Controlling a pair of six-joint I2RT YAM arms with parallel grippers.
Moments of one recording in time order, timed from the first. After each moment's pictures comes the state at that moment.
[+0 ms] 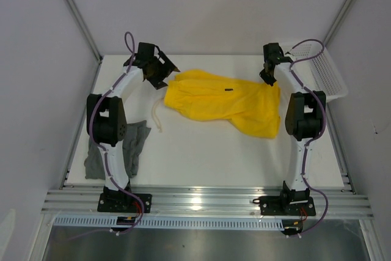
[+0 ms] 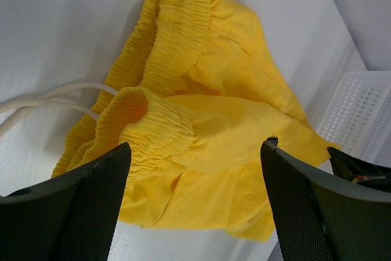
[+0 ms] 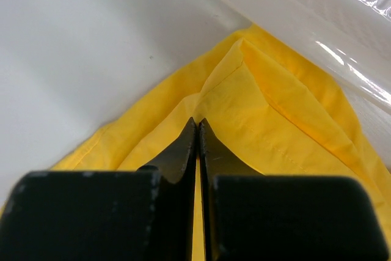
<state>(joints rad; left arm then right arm) -0.18 2.03 1.72 -0.52 0.20 -0.92 0.12 2.19 1.89 -0.69 0.38 0.95</state>
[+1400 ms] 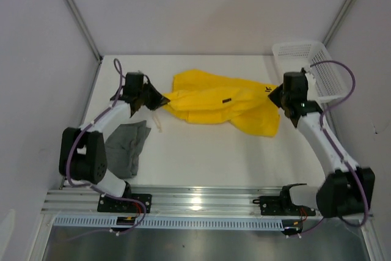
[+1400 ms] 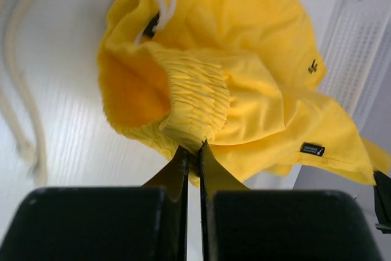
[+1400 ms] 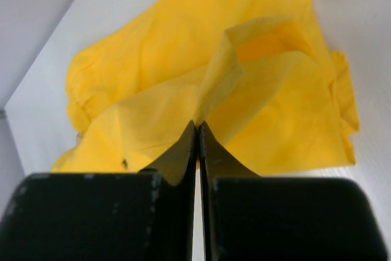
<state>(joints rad) -0.18 1.59 1.10 -0.25 0.27 -0.92 0.14 1.35 1.11 -0.38 0.21 0.83</state>
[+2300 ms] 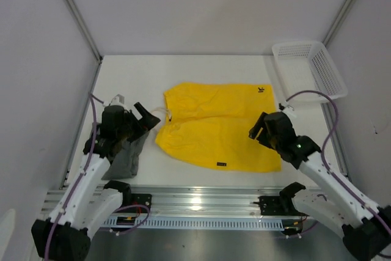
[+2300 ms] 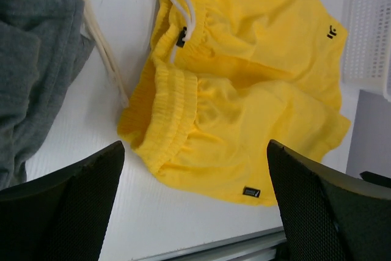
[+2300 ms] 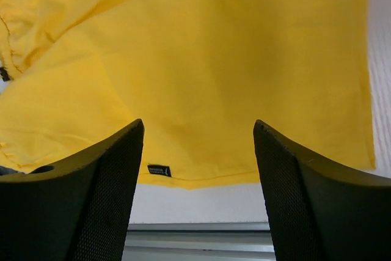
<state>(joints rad) -0.18 0.71 0.61 -0.52 0.14 -0.78 0.54 0.73 0.68 -0.70 0.33 0.89</state>
